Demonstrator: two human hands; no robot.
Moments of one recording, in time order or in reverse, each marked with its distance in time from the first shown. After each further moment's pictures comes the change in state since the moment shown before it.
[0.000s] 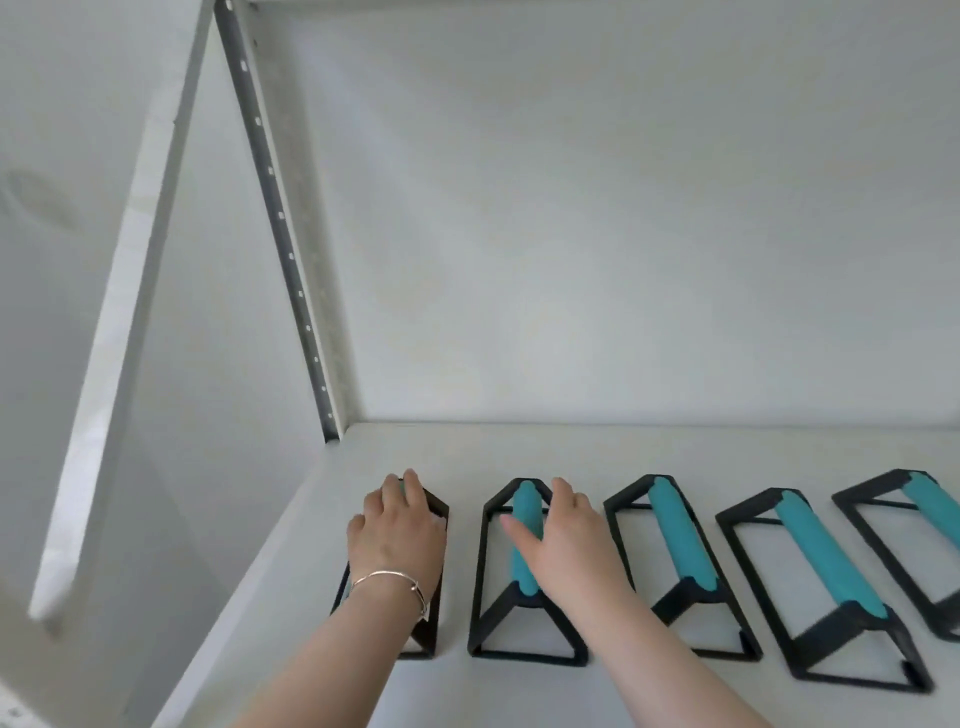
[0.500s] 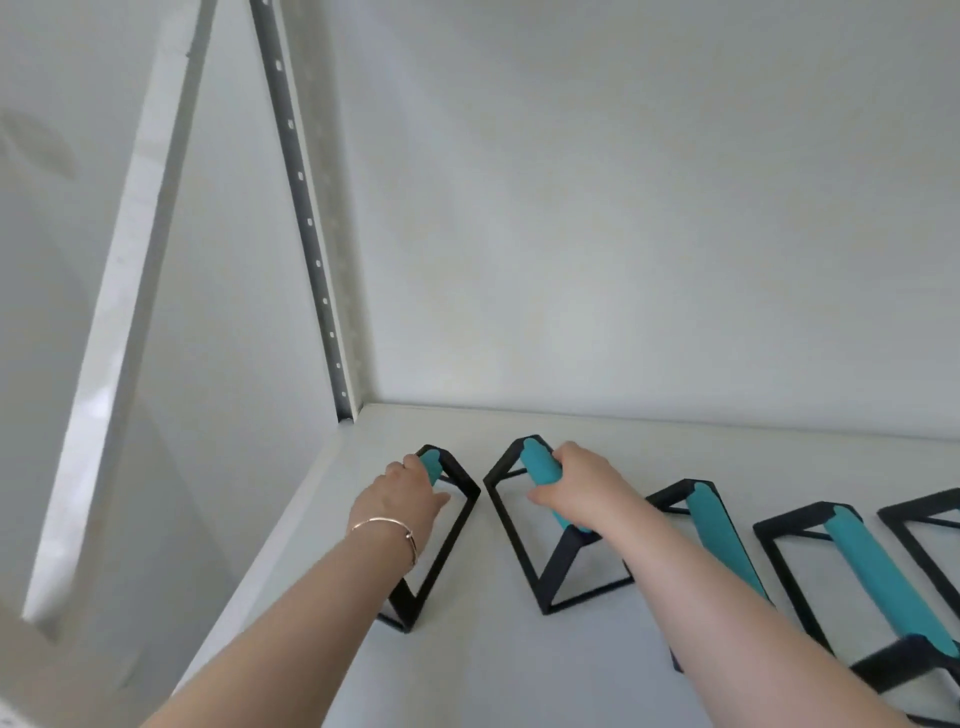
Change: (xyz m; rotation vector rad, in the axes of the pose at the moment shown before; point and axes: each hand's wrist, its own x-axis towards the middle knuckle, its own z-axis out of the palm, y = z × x) left_hand 0.059 -0.026 0.003 -0.045 -0.192 -0.008; right_hand 0.077 -0.022 -0.014 0.014 -0.286 0.081
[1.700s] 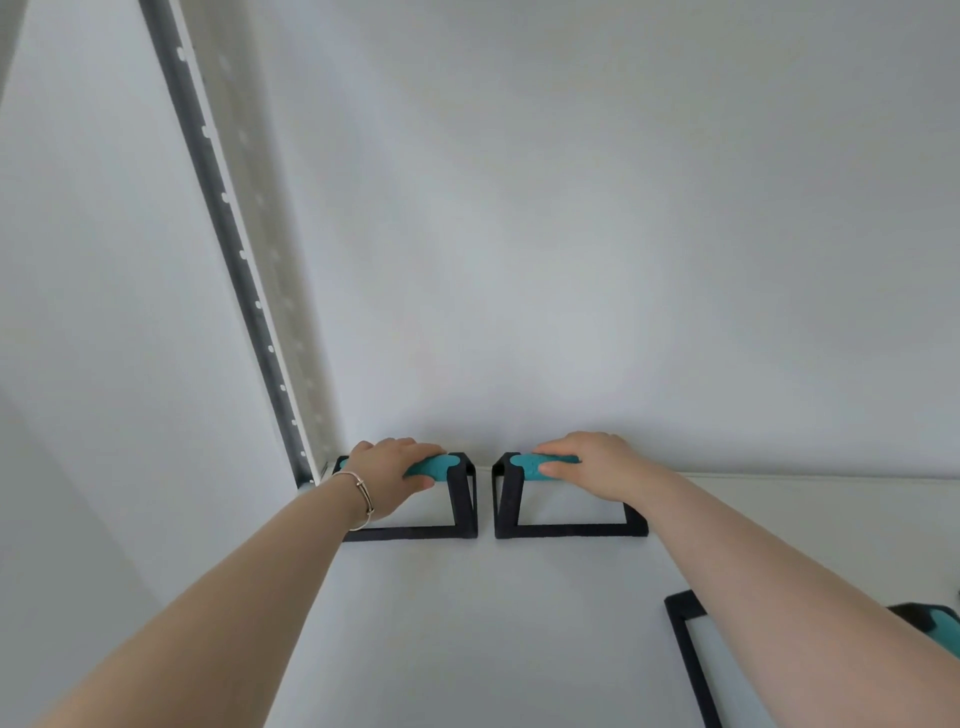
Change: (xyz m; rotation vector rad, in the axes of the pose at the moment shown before) left_hand 0.199 -0.016 0.002 0.030 -0.038 0.478; right_hand 0.183 0.039 -0.035 -0.245 -0.068 -0.321
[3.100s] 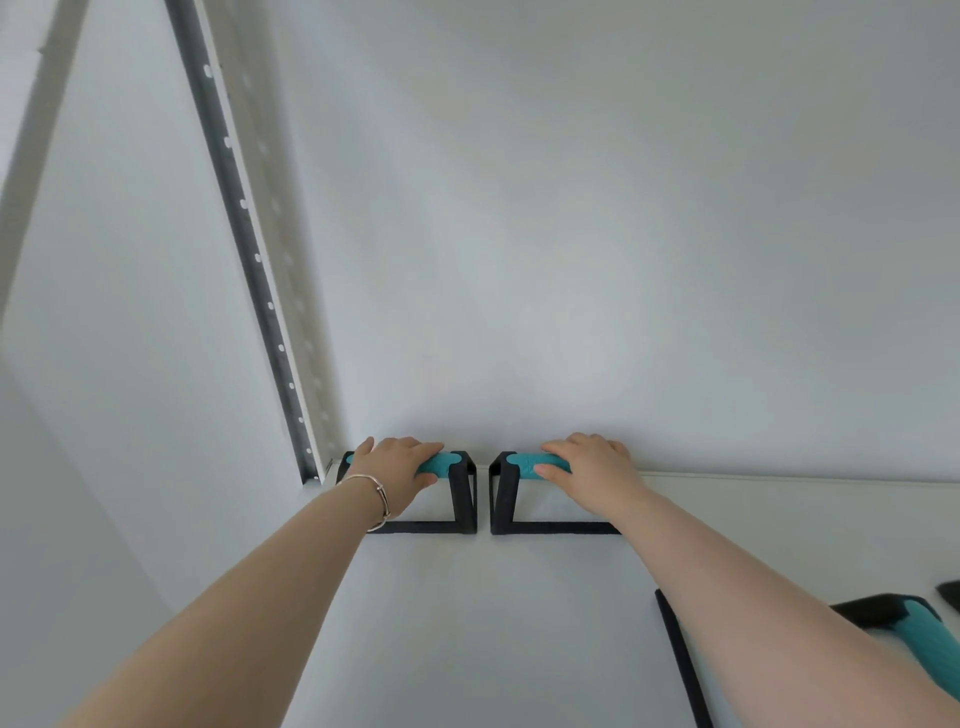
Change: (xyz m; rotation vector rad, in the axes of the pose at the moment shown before) left_hand -0.014 0.018 -0.006 0.058 -0.035 -0.100; right_hand -0.009 -0.006 0.022 -0.180 0.200 0.076
